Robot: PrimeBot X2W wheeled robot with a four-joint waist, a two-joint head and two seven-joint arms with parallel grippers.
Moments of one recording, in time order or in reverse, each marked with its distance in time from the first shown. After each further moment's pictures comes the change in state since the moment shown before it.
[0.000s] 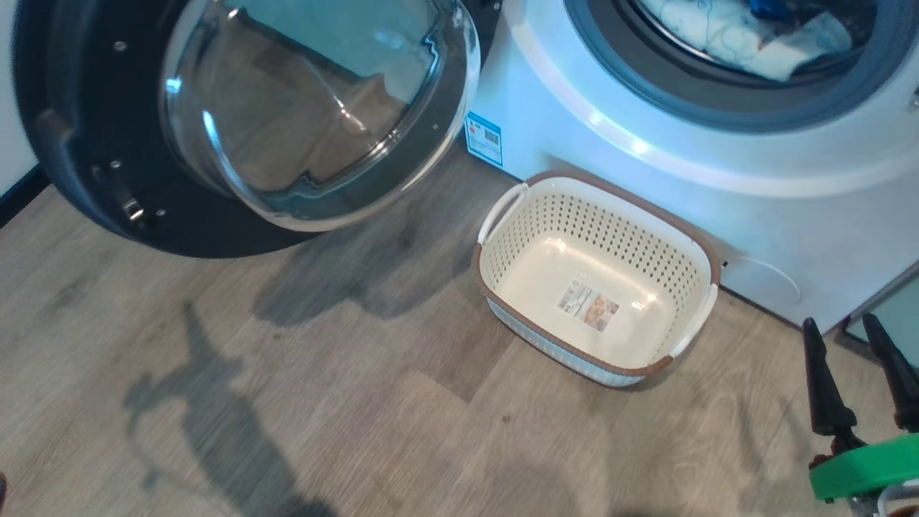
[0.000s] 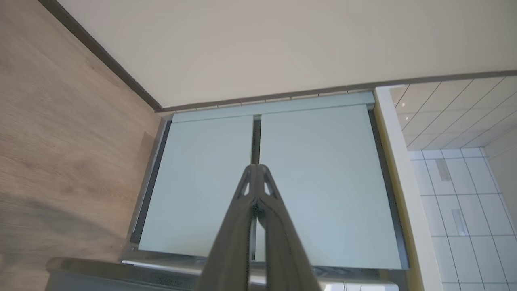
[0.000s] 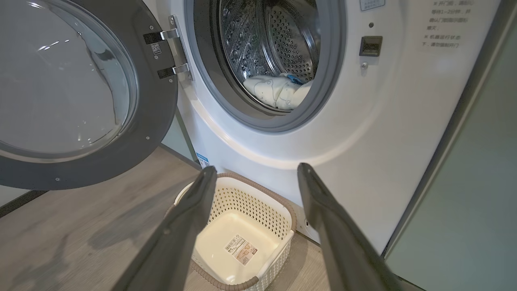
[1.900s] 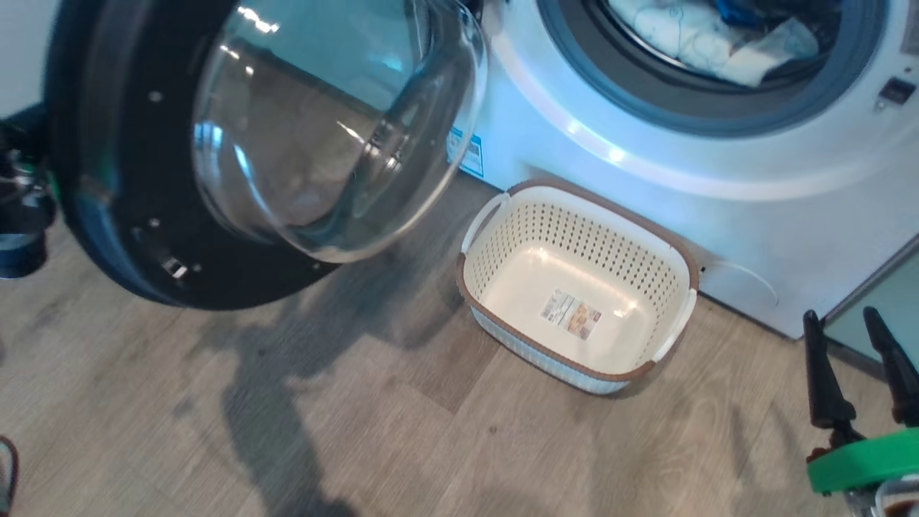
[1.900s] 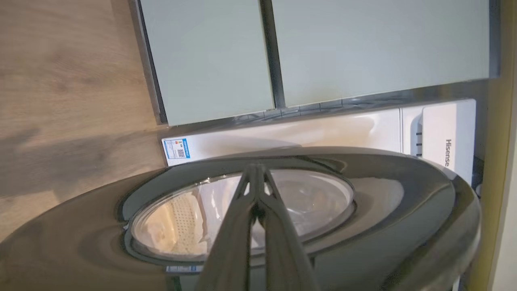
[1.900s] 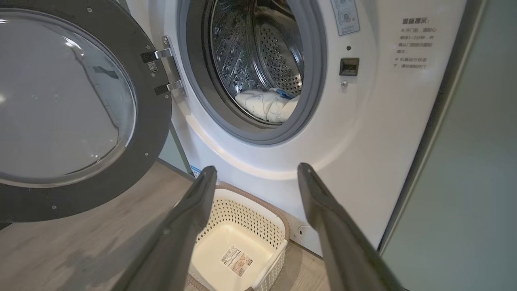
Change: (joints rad) left arm -0.129 -0.090 -0.278 0.067 0.141 -0.055 0.421; right arm -0.026 0.017 -0.018 0.007 0.000 0.000 0.000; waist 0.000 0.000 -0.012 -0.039
